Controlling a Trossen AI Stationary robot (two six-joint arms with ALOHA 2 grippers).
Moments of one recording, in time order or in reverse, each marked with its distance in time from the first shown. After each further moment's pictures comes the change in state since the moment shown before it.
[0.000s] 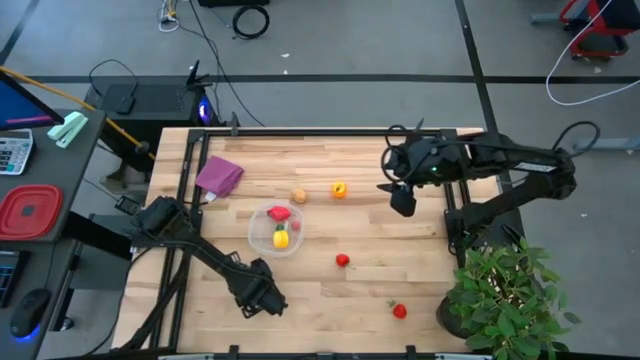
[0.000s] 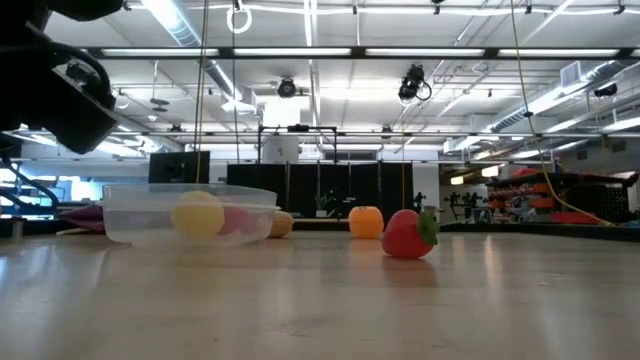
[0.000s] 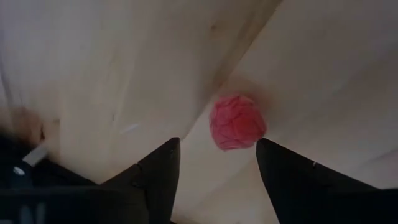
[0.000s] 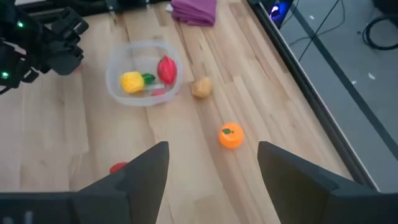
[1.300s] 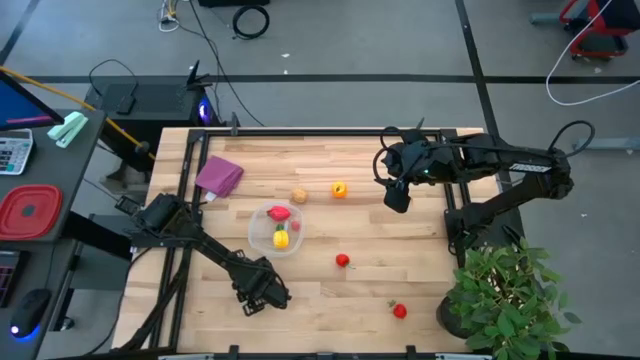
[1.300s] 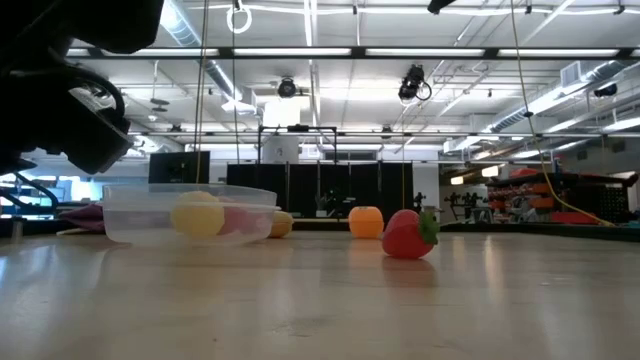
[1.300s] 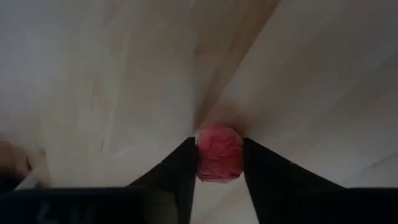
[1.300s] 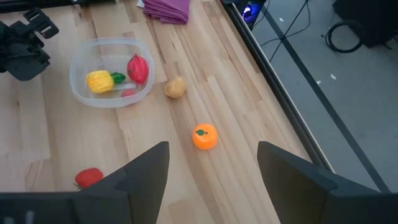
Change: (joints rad) left arm 0.046 -0.004 -0.051 0.081 0.041 0.121; right arm 0.000 0.023 0.000 -0.009 0.112 -0.019
